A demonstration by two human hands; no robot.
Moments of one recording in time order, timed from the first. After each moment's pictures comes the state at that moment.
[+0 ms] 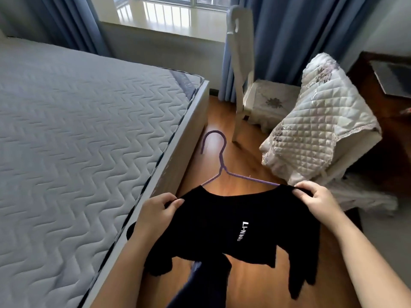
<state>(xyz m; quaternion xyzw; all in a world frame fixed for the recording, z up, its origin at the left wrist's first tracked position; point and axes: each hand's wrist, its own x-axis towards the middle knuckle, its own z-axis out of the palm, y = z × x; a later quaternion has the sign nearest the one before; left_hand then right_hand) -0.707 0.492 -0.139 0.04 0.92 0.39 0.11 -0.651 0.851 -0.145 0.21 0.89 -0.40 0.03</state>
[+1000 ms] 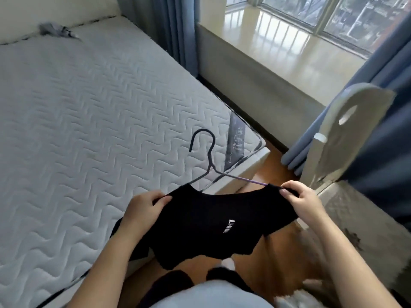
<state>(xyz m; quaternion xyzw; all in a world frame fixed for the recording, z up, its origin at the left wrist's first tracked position) -1.176 0.610 -0.132 -0.28 0.88 0.39 0.01 -1.332 0.929 -0.146 -0.07 0.90 -0.40 0.15</state>
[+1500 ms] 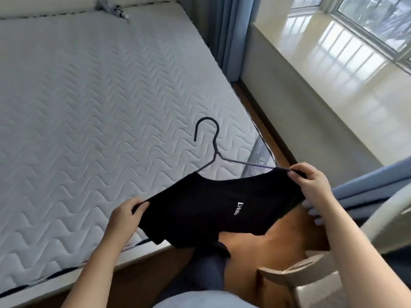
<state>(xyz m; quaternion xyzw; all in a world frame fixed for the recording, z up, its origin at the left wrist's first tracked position) -1.283 0.578 -0.189 -0.48 0.78 0.40 -0.04 -1.589 0.843 -0.142 -0.22 0.89 -0.36 0.16</state>
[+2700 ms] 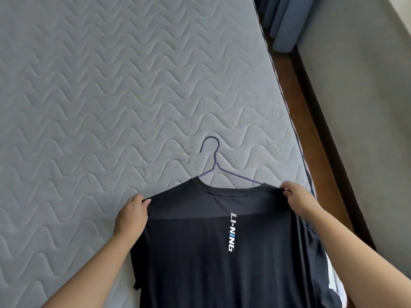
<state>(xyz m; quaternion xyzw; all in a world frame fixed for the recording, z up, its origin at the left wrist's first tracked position) -1.574 0.378 -0.399 -0.60 0.77 0.21 0.09 -1.906 0.595 -0.426 -0.26 0.88 -0.11 0.38</state>
